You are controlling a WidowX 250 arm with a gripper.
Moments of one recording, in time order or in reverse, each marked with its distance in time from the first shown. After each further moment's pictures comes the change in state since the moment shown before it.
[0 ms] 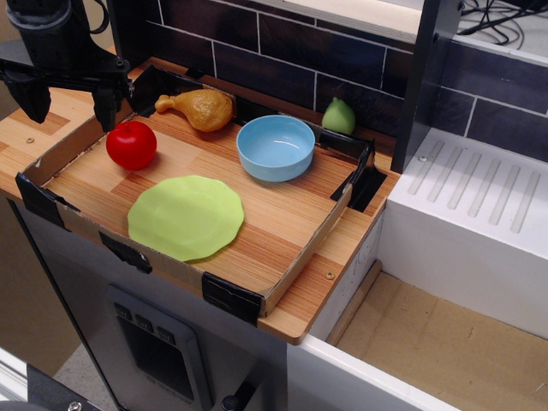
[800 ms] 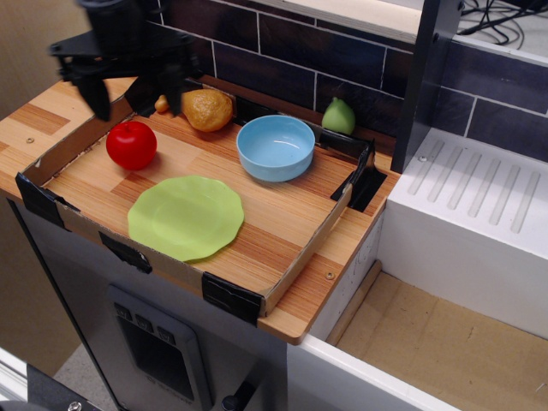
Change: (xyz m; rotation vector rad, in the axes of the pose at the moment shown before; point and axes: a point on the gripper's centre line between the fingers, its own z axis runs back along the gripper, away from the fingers) arm 0.012 -0.054 0.007 -0.104 0.101 0.213
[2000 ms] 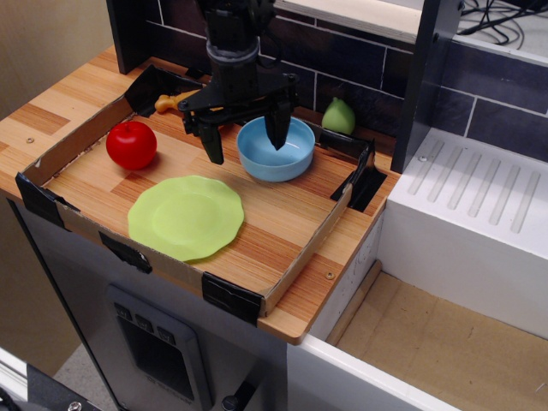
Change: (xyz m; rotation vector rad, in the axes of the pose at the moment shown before) arm -0.008 -0.080 -0.065 -0.018 0.072 0.198
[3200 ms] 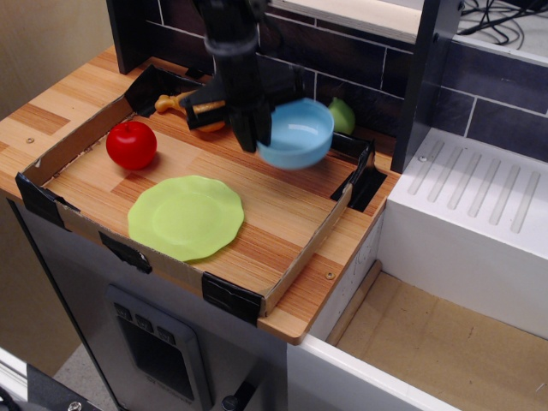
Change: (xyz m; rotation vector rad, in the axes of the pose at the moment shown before) arm -0.006 0.004 0.024 -0.090 0.023 -0.021
